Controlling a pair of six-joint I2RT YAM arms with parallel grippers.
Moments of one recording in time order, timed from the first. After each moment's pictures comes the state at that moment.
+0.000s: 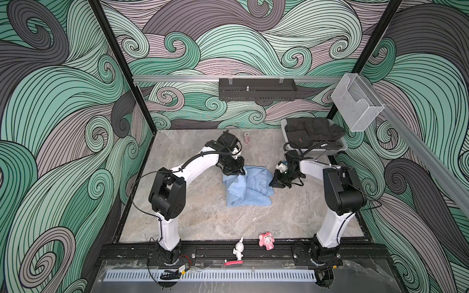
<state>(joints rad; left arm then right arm) -0.60 1.92 1.63 -0.89 0.48 -0.58 0.18 1.87 1.10 -0.65 -0.58 0.39</state>
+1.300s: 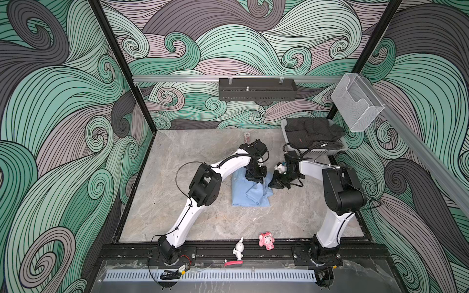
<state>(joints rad) -0.76 2.40 2.14 -1.09 0.41 -0.56 0.19 1.87 1.08 -0.64 -0.61 0.39</state>
